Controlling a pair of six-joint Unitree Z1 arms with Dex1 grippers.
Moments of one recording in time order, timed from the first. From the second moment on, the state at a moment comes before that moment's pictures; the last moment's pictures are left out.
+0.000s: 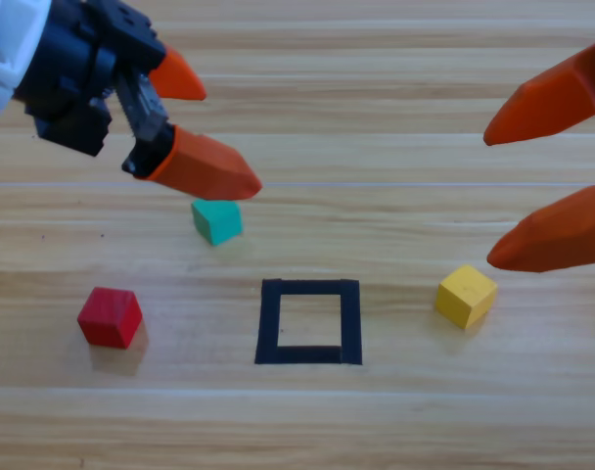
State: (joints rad) arm 0 -0.86 1.40 -1.27 0.62 -0.09 0.17; arm 1 0.95 1.42 -1.36 0.76 0.36 -0.32
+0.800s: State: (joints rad) arm 0 -0.86 1.40 -1.27 0.66 -0.04 0.14; arm 1 0.95 1.75 -1.38 0.68 -0.22 -0.08
